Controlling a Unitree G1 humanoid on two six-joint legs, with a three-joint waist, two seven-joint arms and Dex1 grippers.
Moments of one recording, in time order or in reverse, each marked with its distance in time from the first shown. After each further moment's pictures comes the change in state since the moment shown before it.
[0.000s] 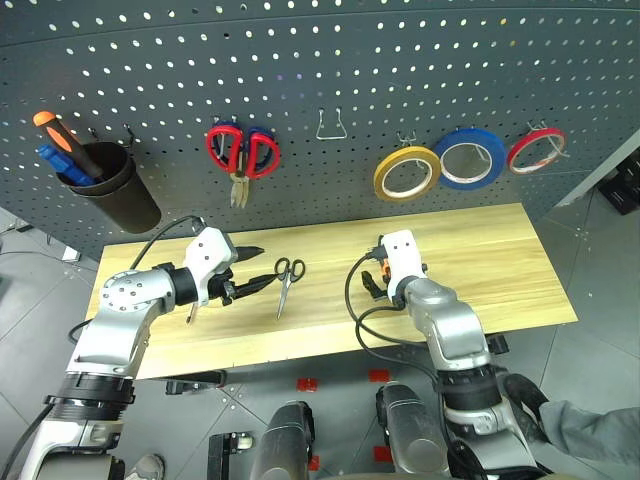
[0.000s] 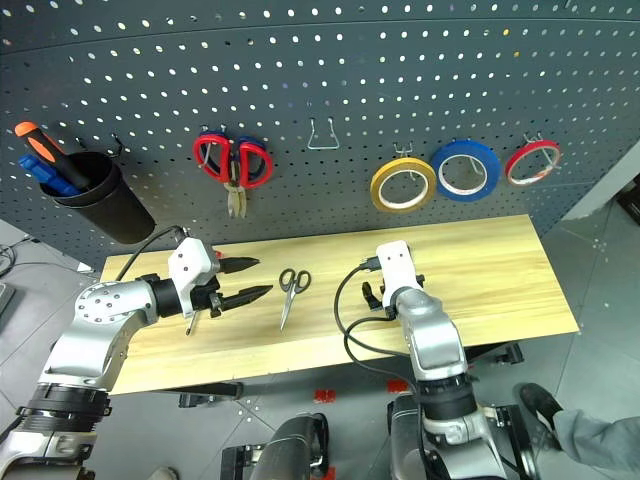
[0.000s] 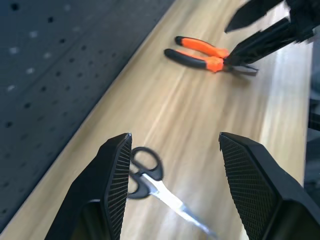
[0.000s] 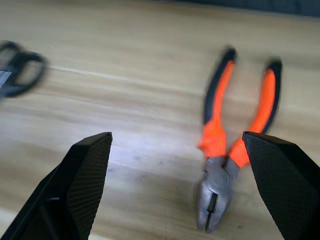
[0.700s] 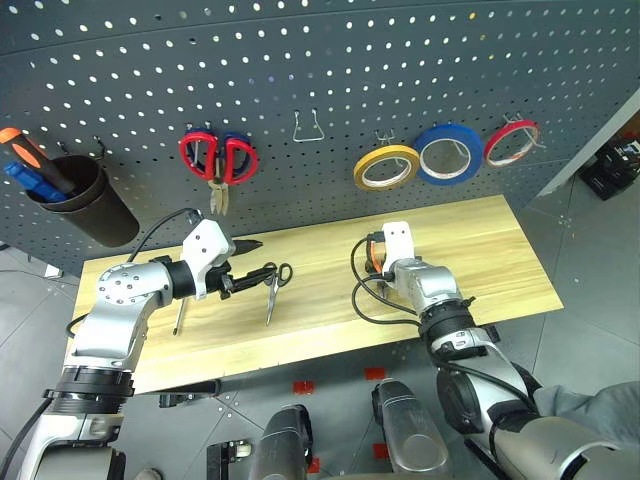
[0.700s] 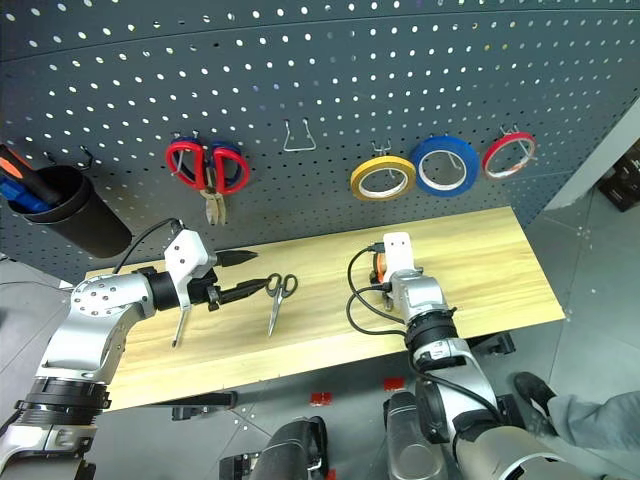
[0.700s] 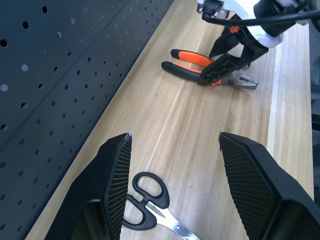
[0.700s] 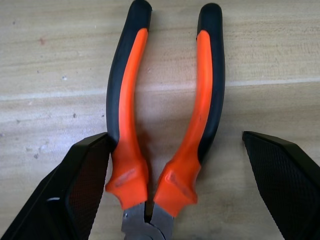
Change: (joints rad) left arm -0.020 -0.001 0.007 -0.009 0.001 0.021 0.000; right arm -0.348 -0.028 -0.156 0.744 0.124 -0.320 -0.148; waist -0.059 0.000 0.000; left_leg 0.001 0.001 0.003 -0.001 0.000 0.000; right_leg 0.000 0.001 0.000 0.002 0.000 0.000
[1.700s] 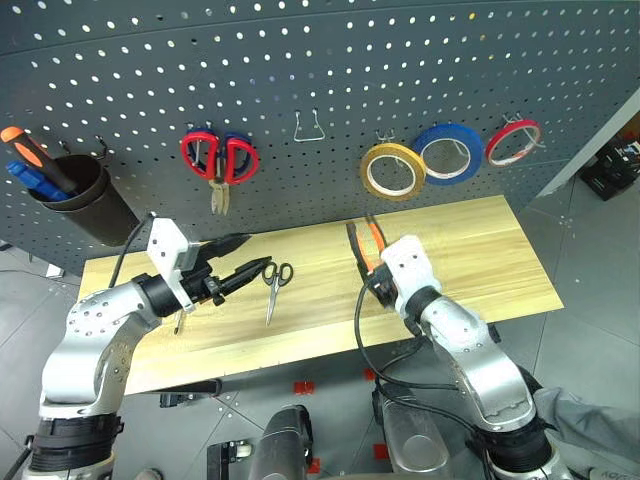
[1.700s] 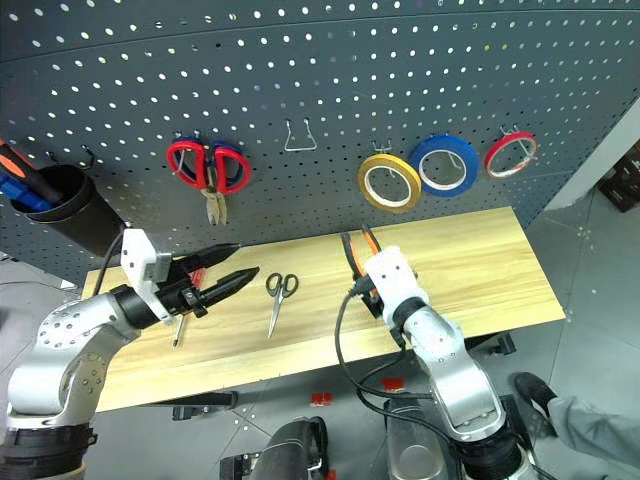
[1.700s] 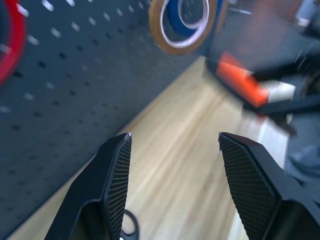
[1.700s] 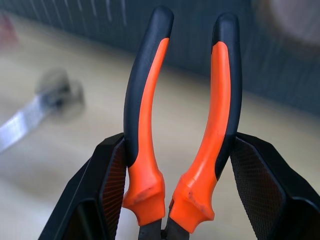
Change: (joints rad) left arm 0.216 -0.074 0.248 -0.357 -0.278 0.210 0.178; right arm 0.561 -0.193 0.434 -1.320 -0.062 -0.049 0.237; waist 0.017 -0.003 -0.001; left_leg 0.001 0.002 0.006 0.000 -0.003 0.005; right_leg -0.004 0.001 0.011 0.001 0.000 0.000
